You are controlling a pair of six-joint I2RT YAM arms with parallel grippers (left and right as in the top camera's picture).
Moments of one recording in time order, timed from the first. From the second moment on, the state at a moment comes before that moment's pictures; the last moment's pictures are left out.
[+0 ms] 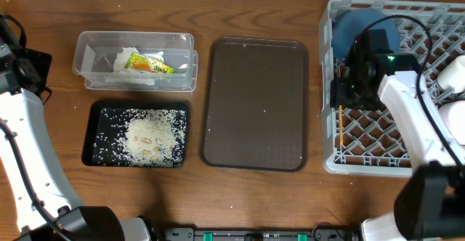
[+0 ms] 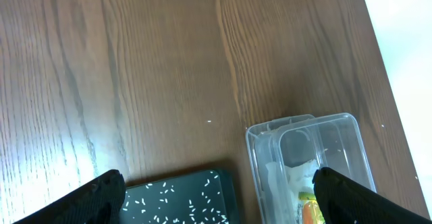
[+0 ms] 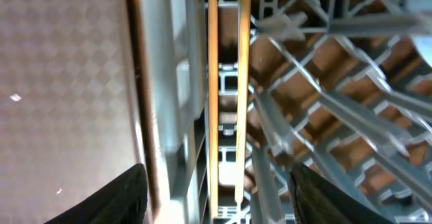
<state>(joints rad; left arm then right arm) 0.49 1.54 1.63 -1.08 -0.29 -0.85 0.06 1.65 1.33 -1.06 -0.03 0.17</state>
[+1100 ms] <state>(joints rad) 0.49 1.54 1.63 -1.08 -0.29 -0.85 0.26 0.77 1.22 -1.35 -0.04 0.31</state>
